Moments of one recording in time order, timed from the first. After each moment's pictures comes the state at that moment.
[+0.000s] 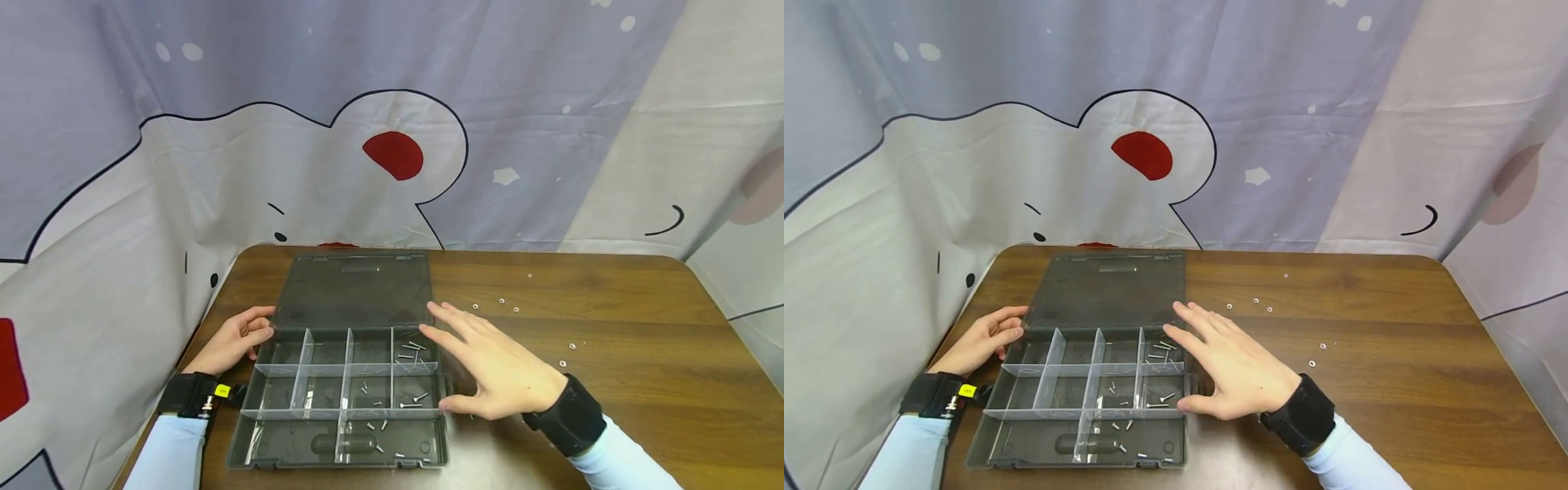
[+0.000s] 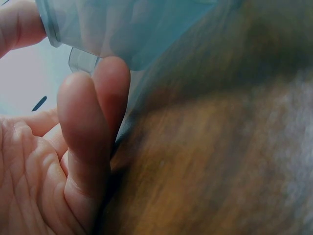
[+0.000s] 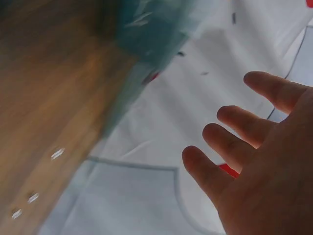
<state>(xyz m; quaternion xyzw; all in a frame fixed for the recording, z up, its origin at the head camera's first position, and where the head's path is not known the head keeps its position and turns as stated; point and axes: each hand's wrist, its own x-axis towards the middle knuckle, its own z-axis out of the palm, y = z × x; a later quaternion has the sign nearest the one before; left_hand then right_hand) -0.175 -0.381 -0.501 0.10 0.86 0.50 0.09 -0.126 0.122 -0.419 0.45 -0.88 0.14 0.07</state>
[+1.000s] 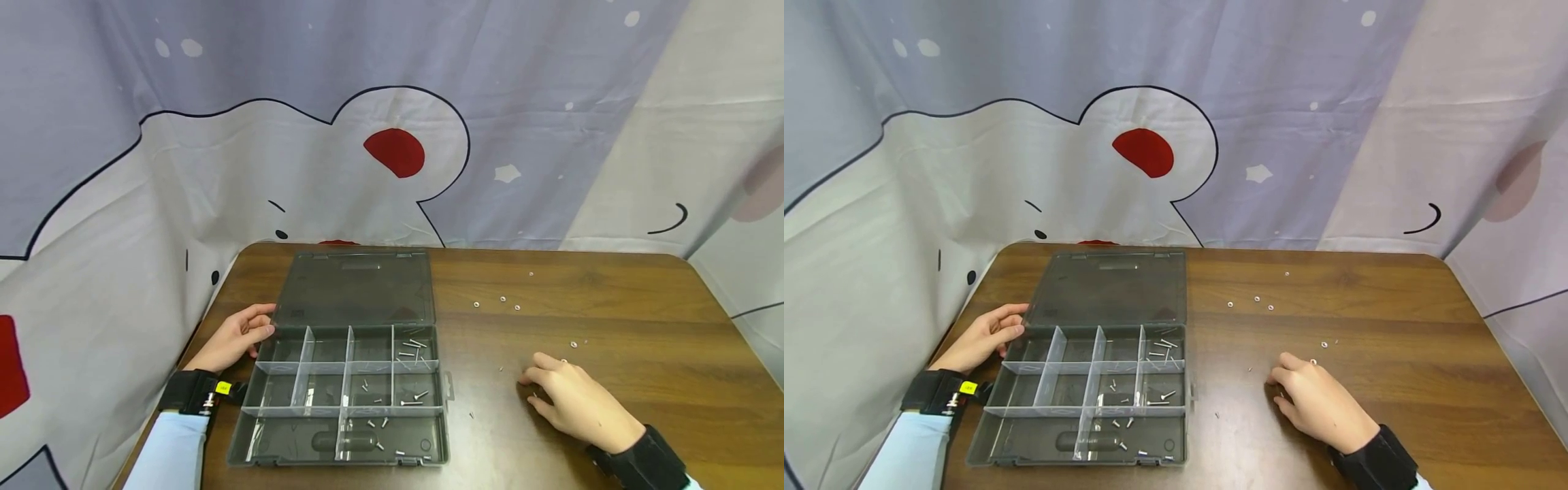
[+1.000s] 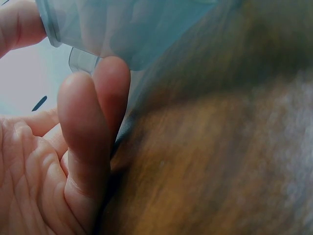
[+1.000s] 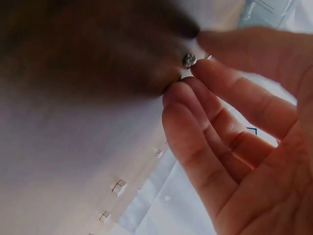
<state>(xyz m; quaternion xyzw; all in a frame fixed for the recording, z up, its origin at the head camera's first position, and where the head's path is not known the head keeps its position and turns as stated) -0.177 -0.382 -0.503 0.11 0.86 0.50 0.09 -0.094 0.220 -0.473 0.34 -0.92 0.15 0.10</state>
